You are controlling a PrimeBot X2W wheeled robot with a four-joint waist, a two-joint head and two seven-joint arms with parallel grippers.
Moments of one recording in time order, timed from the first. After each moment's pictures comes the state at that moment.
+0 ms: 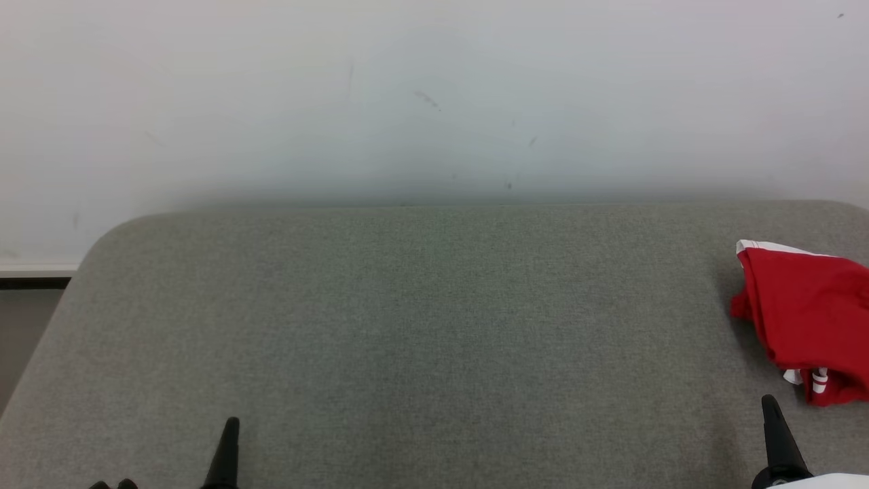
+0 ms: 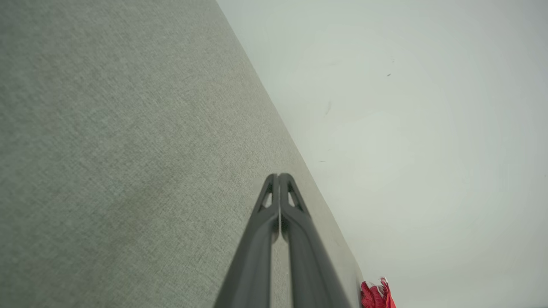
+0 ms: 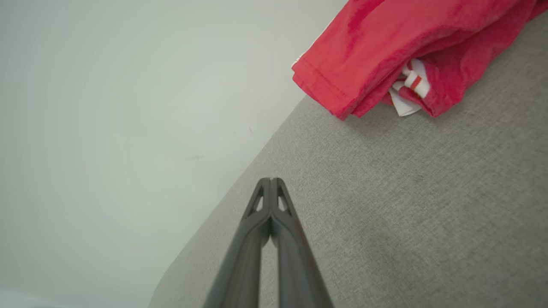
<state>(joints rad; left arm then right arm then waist) 0.00 0.04 0.04 0.25 -1.09 -0.09 -0.02 -0.04 -0.07 -0.05 0.28 1.09 0.13 -0.02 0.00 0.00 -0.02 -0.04</state>
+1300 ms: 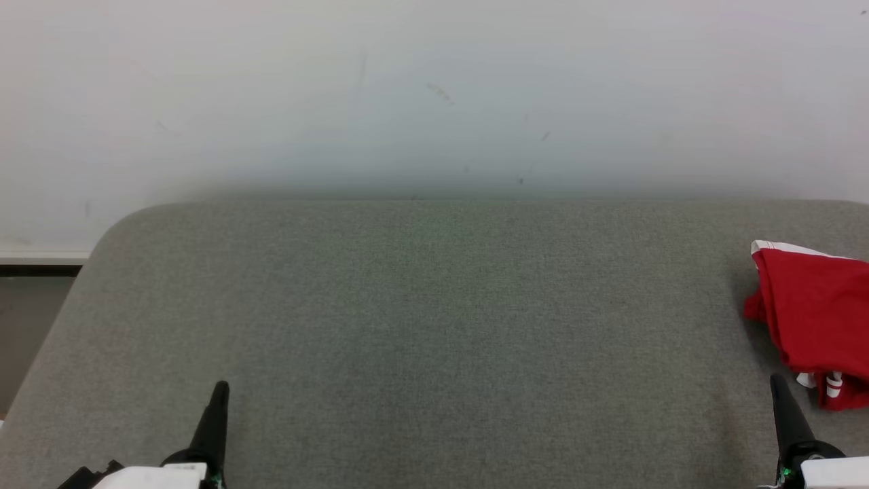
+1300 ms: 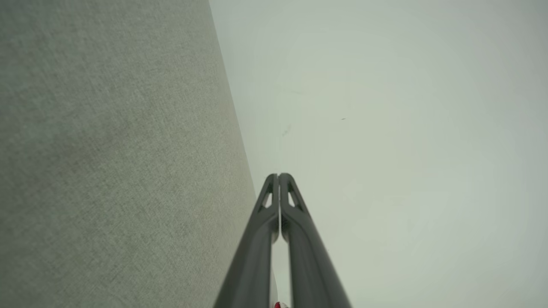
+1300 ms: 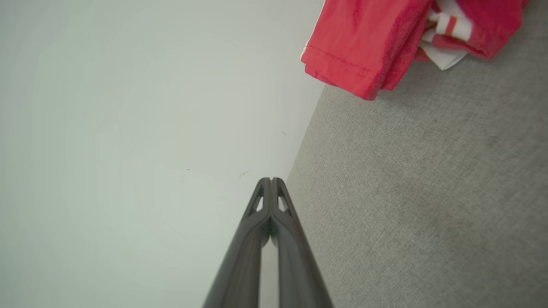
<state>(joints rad) -0.07 0.05 0.09 0.25 -1.44 -0.11 0.07 -0.08 -0.06 -0.09 0.26 1.44 0.13 0.07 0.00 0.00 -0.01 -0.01</state>
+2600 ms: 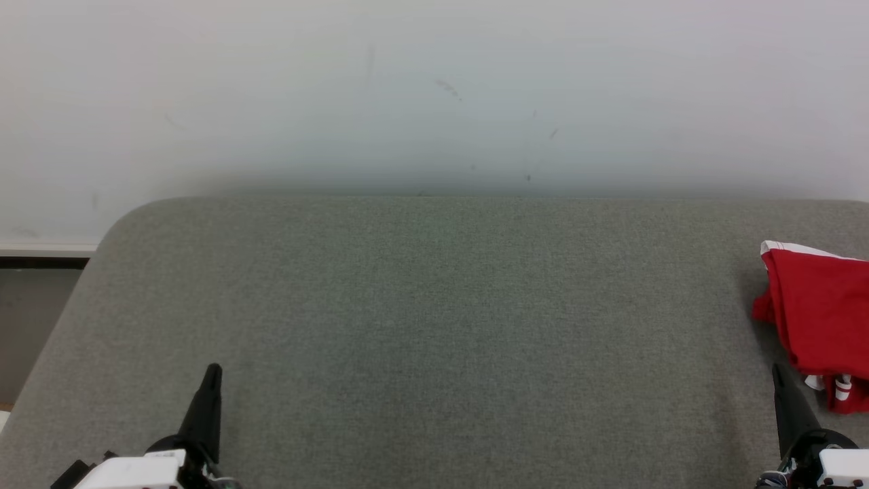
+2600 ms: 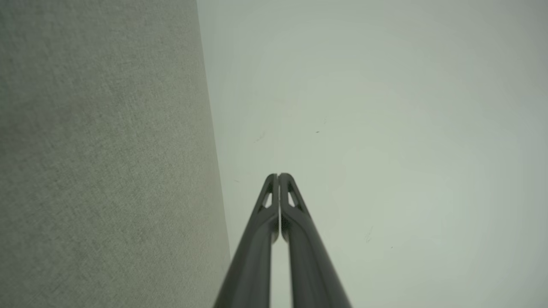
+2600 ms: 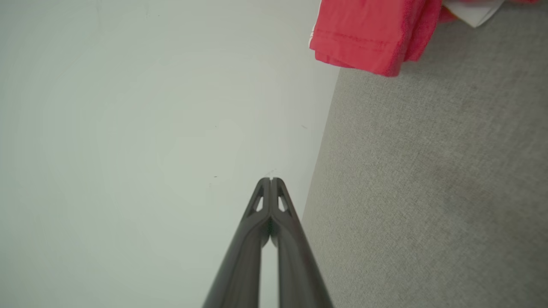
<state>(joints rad) -0.10 0.05 0.11 0.25 -1.61 -0.13 0.11 -0.10 -0.05 -0.11 0.25 1.61 0.13 0.11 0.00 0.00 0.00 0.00</state>
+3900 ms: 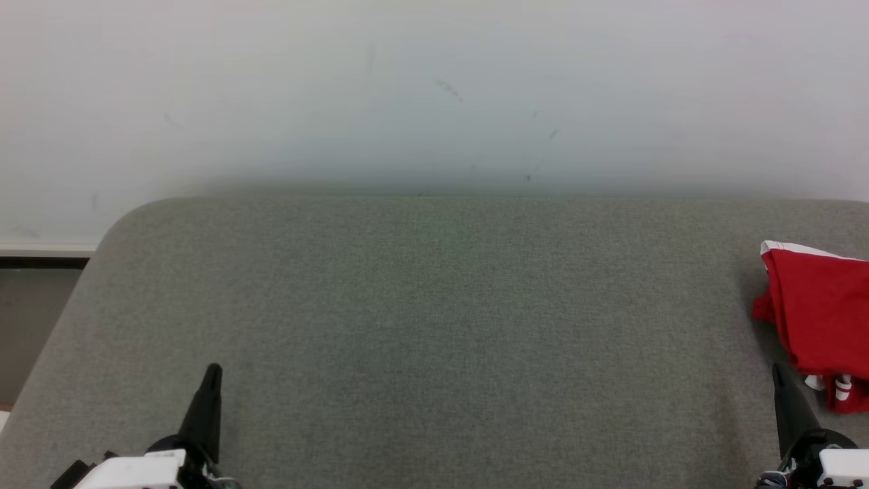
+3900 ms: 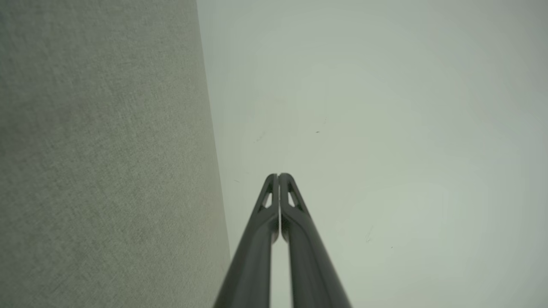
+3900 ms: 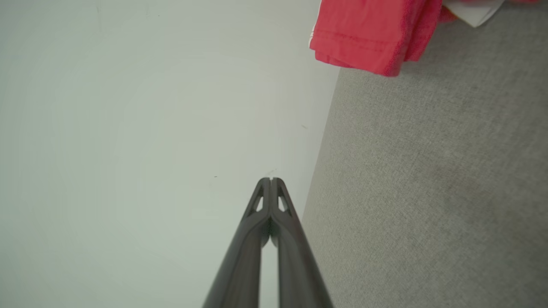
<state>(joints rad) -0.10 0.05 0.11 0.25 -1.61 -0.13 0.11 -0.10 -0.05 -0.11 0.25 1.61 0.13 0.11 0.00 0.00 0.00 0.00</state>
